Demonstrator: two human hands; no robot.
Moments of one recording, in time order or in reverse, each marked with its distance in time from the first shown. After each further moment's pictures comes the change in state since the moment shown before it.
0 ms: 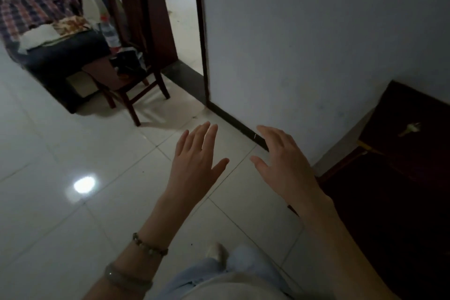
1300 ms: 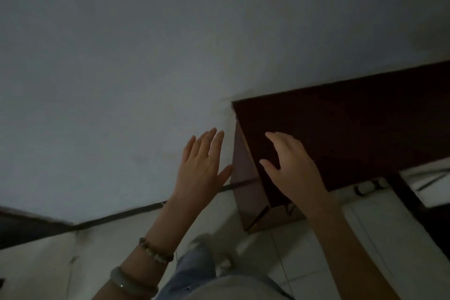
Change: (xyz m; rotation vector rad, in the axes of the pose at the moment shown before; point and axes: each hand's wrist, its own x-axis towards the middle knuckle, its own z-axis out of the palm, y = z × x) left_hand 0.375 0.230 0.137 -0.166 -0.233 0.968; right_hand 0.100 0.267 -0.105 -0.152 0.446 0.916
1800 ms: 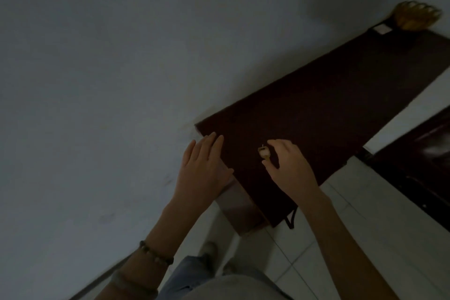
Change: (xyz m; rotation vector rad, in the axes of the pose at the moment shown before) left_hand 0.093 -0.014 0.011 -0.072 -0.126 0.372; right_hand 0.032 0.040 0.023 -0.062 0.169 0.393
